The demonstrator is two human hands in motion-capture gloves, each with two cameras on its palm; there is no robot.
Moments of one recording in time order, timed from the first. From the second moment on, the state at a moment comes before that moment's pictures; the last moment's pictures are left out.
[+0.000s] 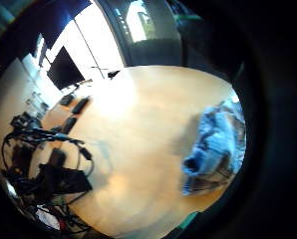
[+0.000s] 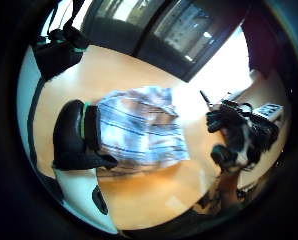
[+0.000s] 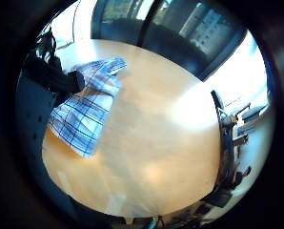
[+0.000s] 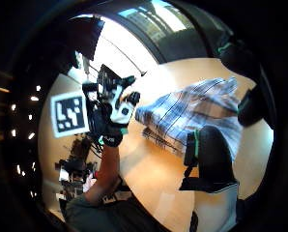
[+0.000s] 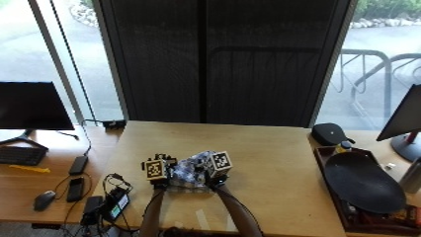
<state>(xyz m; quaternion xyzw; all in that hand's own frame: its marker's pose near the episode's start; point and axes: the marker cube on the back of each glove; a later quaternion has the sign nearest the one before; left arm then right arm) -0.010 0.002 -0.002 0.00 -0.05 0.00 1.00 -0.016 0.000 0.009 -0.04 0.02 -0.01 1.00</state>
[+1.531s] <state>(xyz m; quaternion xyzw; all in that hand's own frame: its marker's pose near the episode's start) 0.079 0.062 0.013 -0.12 -0.07 0.18 0.97 0.161 0.105 -0.093 0.44 -0.36 0.28 0.77</state>
